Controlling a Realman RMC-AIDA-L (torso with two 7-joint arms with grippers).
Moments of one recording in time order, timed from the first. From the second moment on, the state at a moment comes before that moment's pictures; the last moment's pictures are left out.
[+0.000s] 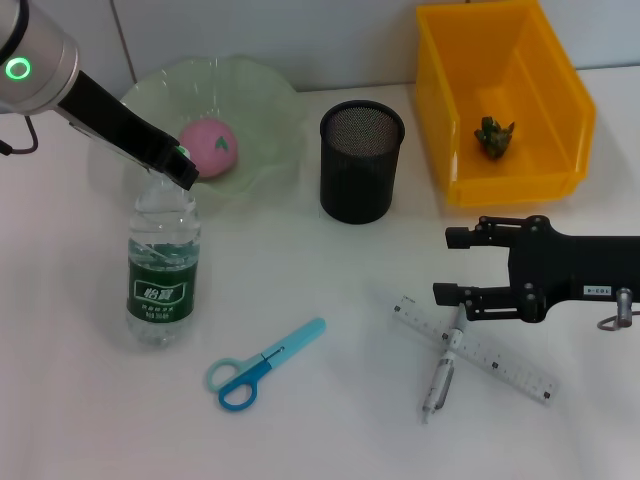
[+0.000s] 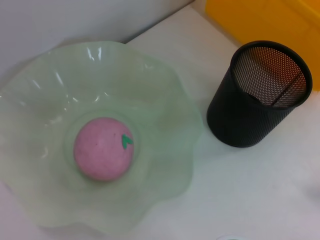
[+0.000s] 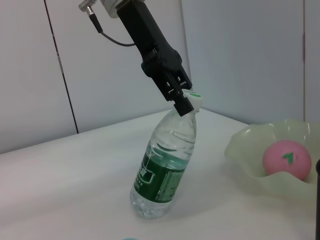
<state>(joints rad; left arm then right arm) -0.94 -2.05 1.11 1.25 2.70 1.70 -2.67 0.45 2.05 -0.66 -0.68 -2.00 -1.65 1.22</state>
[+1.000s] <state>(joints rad) -0.94 -2.04 1.09 1.28 2.70 1.72 -2.67 0.45 2.04 -0.66 -0.68 -2.00 -1.65 1.22</state>
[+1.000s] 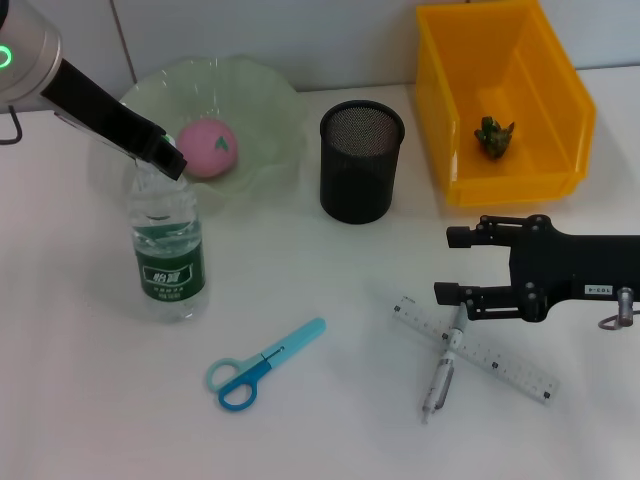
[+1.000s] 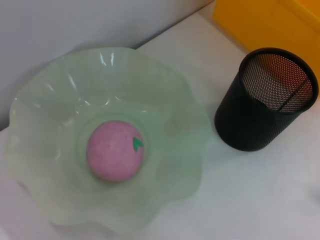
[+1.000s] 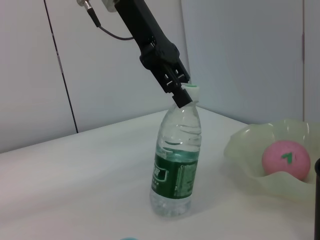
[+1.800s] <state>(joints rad) -0.93 -2.02 1.07 1.28 2.71 1.71 -2.67 0.45 2.04 -0.66 -0.68 -2.00 -1.65 1.22</state>
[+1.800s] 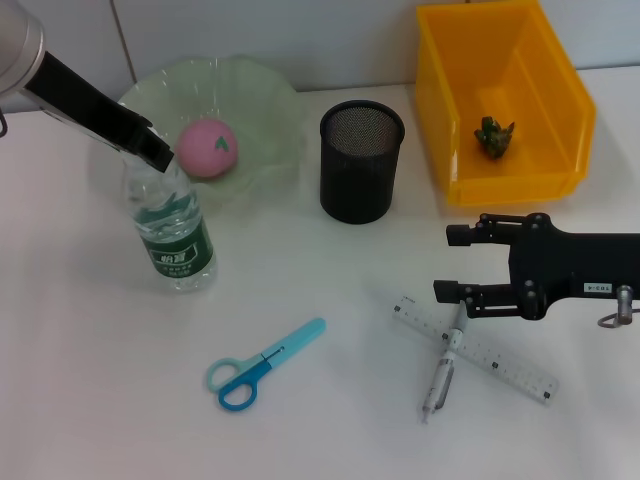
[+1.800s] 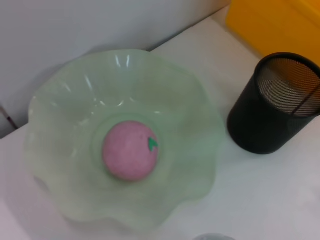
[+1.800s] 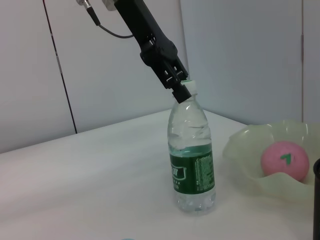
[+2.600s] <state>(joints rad) -0.92 -2.04 1.07 1.29 2.74 1.68 -2.65 0.46 2.04 -0.66 -0.68 -2.00 -1.64 1.22</state>
